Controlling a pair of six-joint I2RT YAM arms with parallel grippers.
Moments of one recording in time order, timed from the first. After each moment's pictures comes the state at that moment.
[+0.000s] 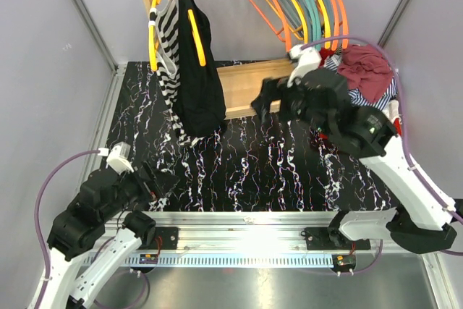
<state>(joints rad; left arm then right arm) -0.51 0.28 0.87 -1.08 0.05 -0.77 0.83 1.26 1.75 -0.84 0.27 0.36</state>
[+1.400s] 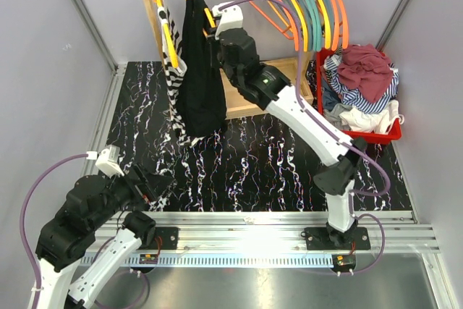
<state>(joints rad) -0.51 0.26 0.95 -1.13 0.02 -0.76 0.85 2.00 2.32 -0.42 0.50 0.13</state>
